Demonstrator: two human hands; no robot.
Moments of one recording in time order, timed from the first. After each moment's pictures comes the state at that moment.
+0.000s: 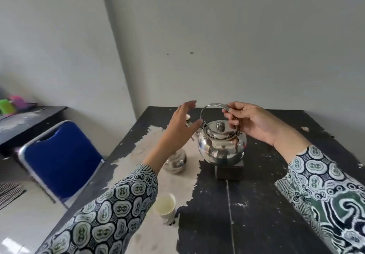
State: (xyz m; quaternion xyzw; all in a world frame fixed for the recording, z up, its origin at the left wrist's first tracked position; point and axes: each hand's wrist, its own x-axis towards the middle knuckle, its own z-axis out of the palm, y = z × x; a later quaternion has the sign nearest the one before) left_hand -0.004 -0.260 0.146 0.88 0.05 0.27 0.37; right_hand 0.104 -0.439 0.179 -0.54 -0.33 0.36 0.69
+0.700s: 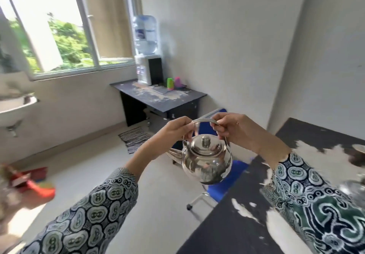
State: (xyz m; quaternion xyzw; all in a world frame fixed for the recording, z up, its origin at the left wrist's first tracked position) left_hand -0.503 0.028 0.171 0.78 0.23 0.30 0.50; right_hand -0.306 -0.025 0.185 -0.42 -0.52 0.57 0.48
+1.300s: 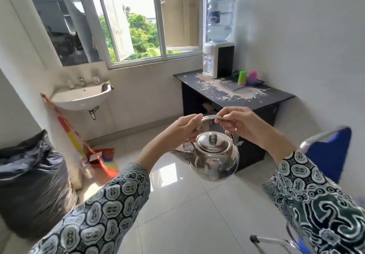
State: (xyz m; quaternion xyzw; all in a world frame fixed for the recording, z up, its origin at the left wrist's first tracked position) left_hand -0.687 0.289 0.132 0.75 0.38 0.33 0.43; right_hand -0.481 0.292 0.141 -0.33 -0.63 0.58 0.40
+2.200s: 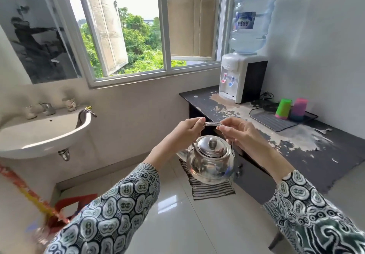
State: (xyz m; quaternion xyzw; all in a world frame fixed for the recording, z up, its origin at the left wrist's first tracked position) left_hand -0.800 0.866 0.129 0.75 0.42 0.36 0.36; right_hand -0.614 0.829 0.135 -0.39 -0.66 0.45 0.47
